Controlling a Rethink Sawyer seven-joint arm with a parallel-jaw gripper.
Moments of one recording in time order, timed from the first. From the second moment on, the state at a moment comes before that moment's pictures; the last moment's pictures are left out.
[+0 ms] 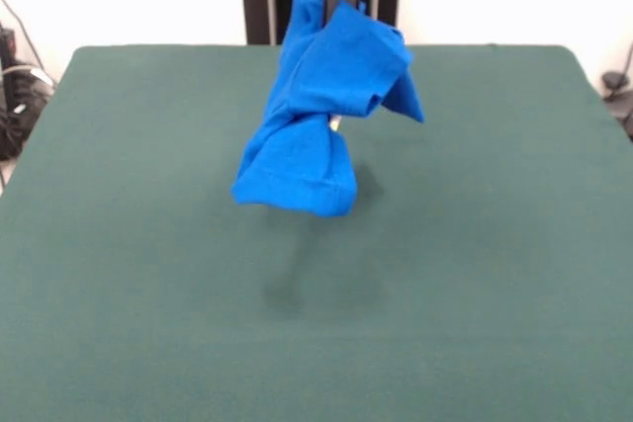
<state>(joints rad) -0.22 -0.88 0.00 1.84 -0.06 0.53 1.57</state>
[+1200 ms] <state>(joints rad) -0.17 -0.87 0.00 1.84 -0.06 0.41 1.57</state>
